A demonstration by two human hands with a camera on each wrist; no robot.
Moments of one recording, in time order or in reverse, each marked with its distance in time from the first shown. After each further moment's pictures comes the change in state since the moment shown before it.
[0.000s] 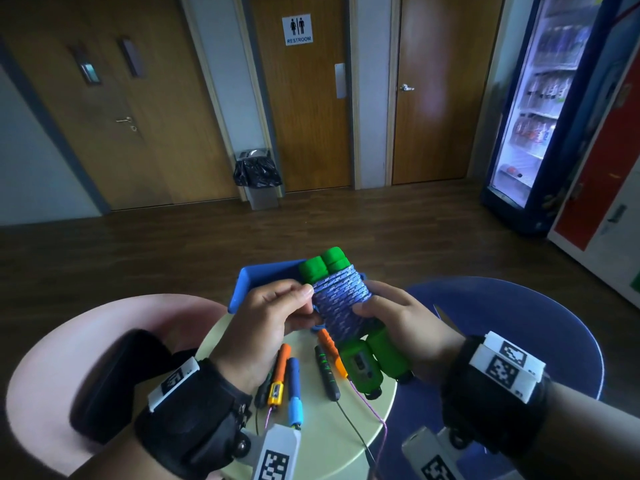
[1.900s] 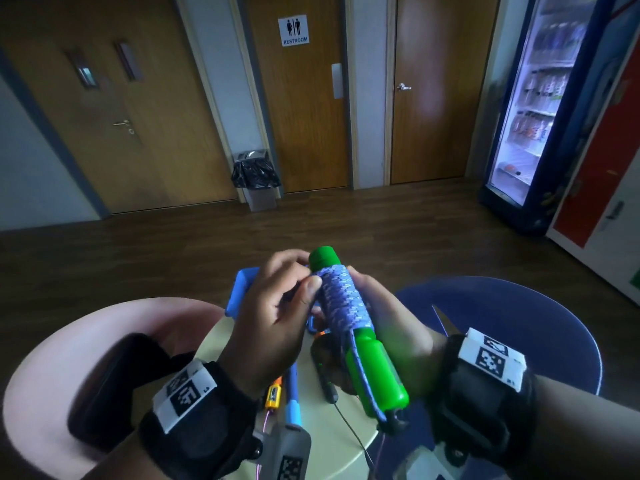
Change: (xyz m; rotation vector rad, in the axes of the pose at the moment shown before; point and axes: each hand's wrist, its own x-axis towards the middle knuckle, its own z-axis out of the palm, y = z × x) left_hand -0.002 0.007 0.015 0.518 0.002 0.549; right_hand -0.016 -0.026 0.026 0.454 -0.269 0.318
